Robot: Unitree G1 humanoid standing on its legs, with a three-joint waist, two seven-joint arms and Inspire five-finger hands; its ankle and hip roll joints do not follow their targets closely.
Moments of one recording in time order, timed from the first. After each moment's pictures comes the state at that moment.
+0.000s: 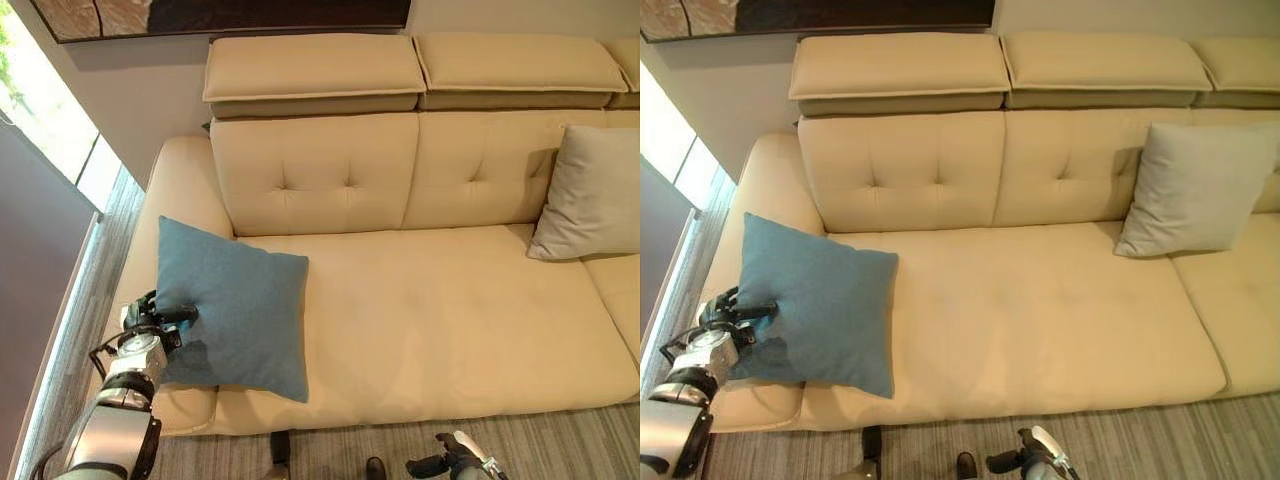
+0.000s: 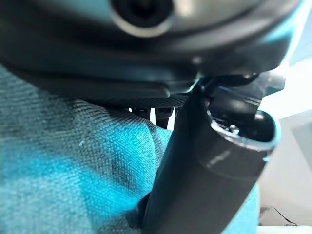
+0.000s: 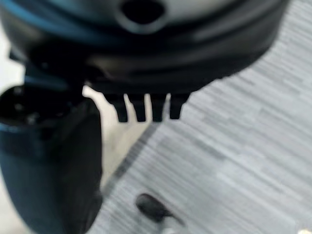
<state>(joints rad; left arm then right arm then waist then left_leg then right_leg) -0.50 0.53 -0.10 1.17 -0.63 -0.02 0.21 -0.11 -0.27 0.42 1.13 -0.15 0.08 -0.24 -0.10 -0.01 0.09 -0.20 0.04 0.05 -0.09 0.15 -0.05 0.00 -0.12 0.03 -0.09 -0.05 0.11</state>
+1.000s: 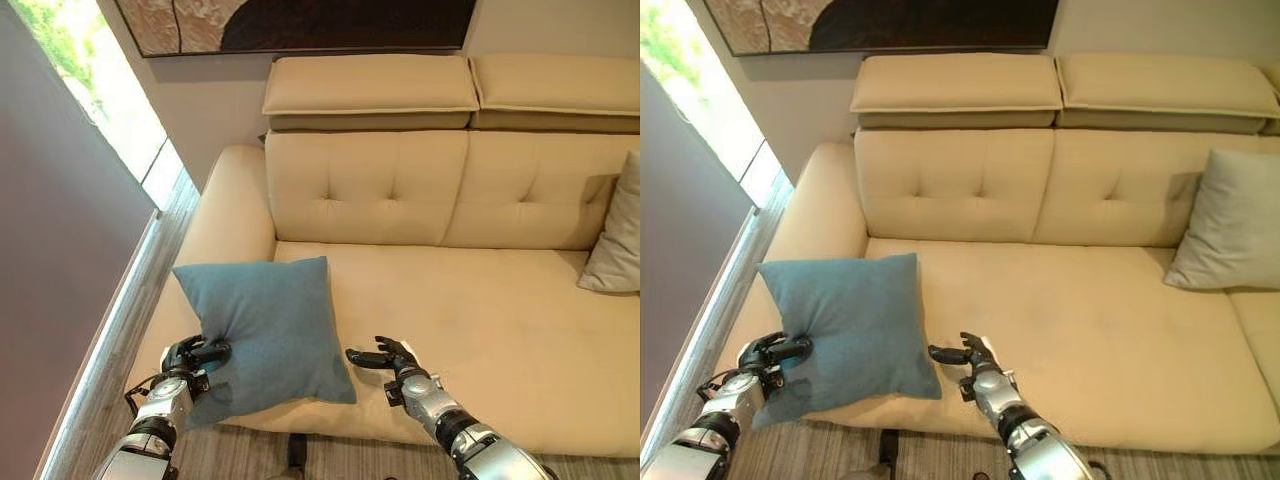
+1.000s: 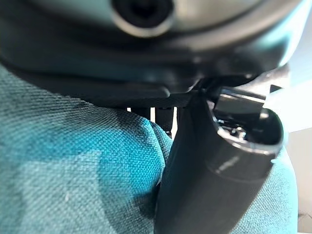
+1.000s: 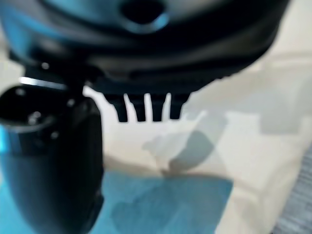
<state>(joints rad) -0.36 0.41 -0.17 1.11 -0.59 -0.03 0.10 -0.47 -0.12 0.45 1.10 0.26 0.06 -0.19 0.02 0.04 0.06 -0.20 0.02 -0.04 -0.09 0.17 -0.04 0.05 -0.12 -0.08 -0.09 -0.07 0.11</state>
